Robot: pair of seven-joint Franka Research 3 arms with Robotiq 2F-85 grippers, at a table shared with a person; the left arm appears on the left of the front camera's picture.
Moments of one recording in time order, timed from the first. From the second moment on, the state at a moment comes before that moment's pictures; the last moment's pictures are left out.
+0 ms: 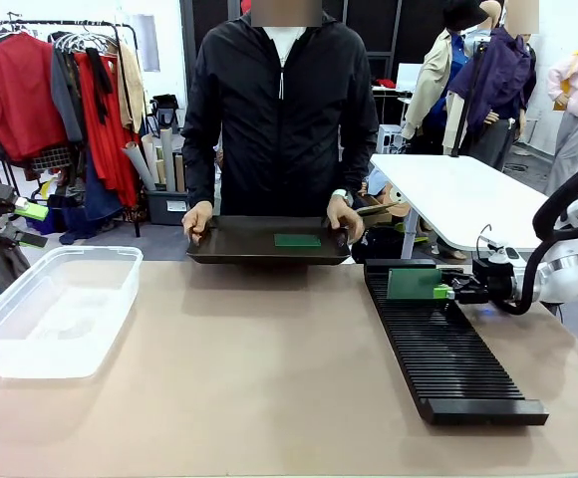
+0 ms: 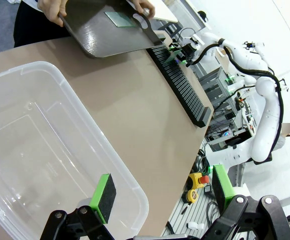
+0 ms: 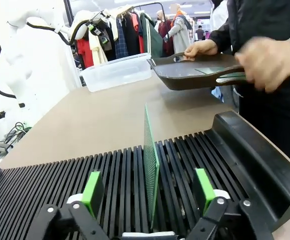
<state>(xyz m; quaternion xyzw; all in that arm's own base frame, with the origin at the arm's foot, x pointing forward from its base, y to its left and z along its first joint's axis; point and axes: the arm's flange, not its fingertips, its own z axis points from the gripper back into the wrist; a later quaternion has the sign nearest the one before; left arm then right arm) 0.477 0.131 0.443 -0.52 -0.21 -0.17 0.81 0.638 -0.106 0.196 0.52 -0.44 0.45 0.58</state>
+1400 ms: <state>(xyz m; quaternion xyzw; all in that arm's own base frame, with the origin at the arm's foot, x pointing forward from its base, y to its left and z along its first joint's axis) 0.477 0.131 0.443 -0.52 -0.21 -0.17 0.81 0.629 -0.120 0.205 0.51 -0.44 0.45 0.59</state>
